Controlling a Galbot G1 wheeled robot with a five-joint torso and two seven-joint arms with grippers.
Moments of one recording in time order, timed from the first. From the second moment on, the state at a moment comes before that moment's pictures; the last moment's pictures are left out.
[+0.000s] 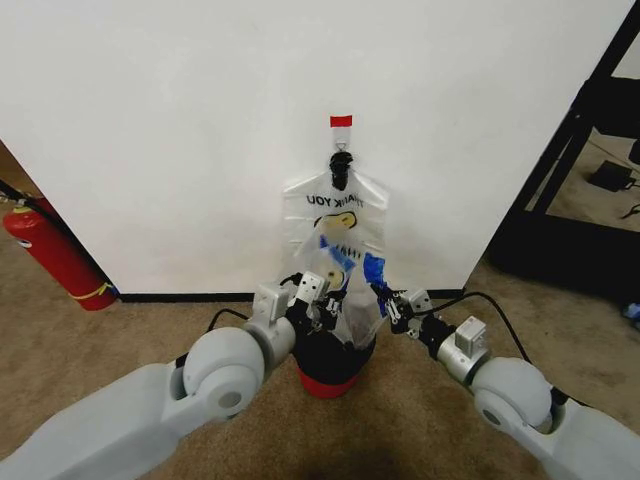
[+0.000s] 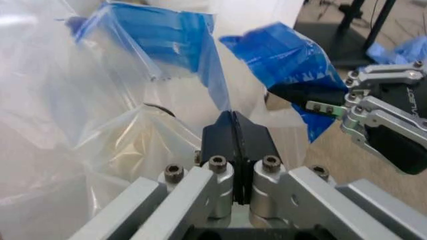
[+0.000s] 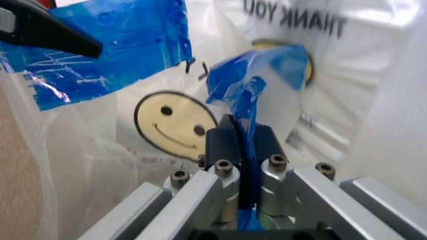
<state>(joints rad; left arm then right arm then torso) 0.68 -0.75 0.26 -2.31 -1.14 0.51 -0.56 -1.12 0.67 0.07 2.12 0.60 -0.11 0.08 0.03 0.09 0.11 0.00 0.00</state>
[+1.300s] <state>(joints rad) 0.71 -0.83 0.09 -2.12 -1.05 0.32 -0.51 -1.01 0.82 0.13 2.17 0.87 -0.19 0.25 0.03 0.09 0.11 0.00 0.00</state>
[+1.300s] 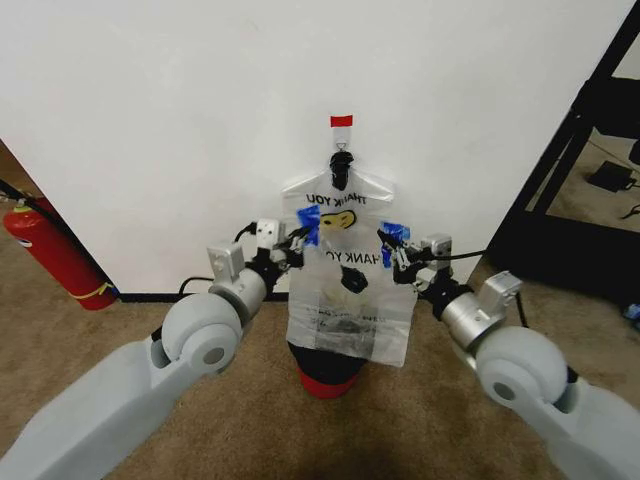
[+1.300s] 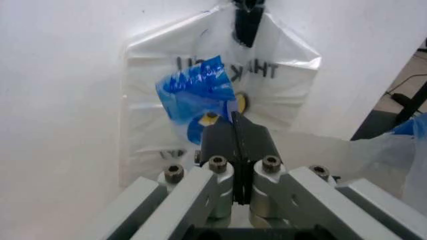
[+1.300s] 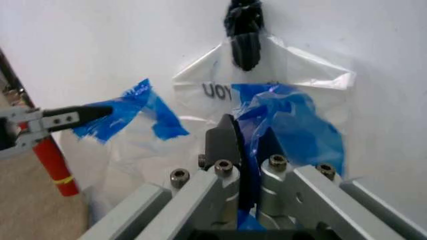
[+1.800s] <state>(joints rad) 0.96 -0.87 0.01 -2.14 -0.97 0.28 -0.51 -1.10 0.87 0.11 2.12 0.78 -0.15 0.23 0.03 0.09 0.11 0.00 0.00</state>
